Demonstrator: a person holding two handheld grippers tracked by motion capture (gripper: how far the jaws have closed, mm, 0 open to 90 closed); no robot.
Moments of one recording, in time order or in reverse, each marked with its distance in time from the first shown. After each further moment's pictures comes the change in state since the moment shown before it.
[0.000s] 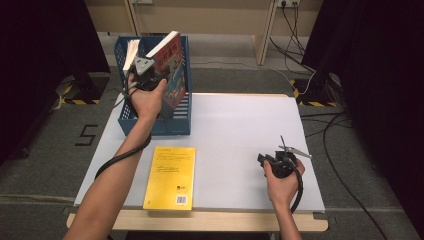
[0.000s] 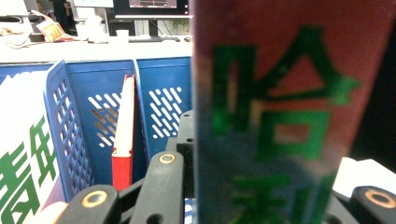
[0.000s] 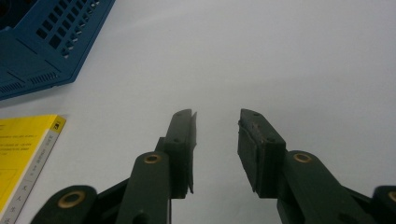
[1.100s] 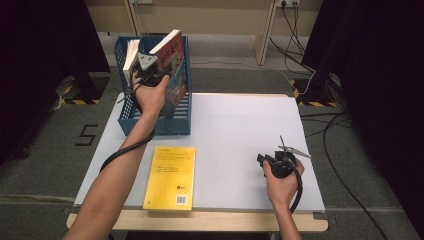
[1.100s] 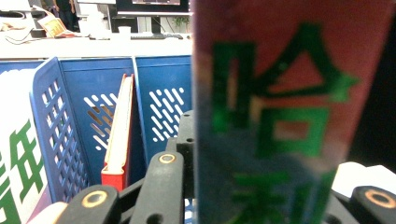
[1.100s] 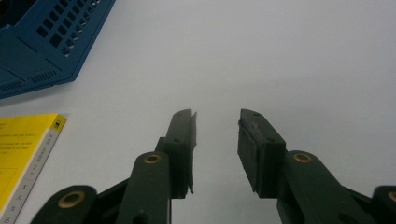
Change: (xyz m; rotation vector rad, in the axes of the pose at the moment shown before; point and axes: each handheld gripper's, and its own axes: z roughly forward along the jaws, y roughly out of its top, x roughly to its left) left arm 0.001 0.000 0.021 0.007 0.010 -0.015; right arm 0.001 -0.001 0.001 0.001 0.001 -0.006
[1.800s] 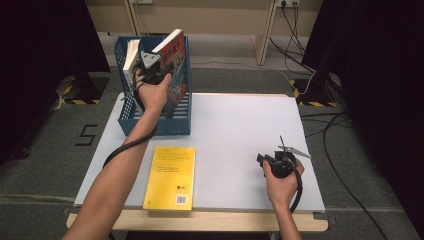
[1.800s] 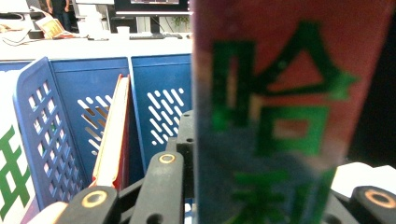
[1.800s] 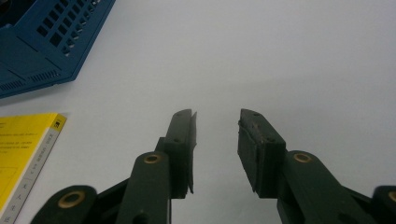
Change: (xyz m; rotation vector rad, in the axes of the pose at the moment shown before) left arm 0.001 -0.002 0.015 0.004 -0.002 0.016; right arm -0.001 0.000 0.001 -0.002 -0.002 -0.010
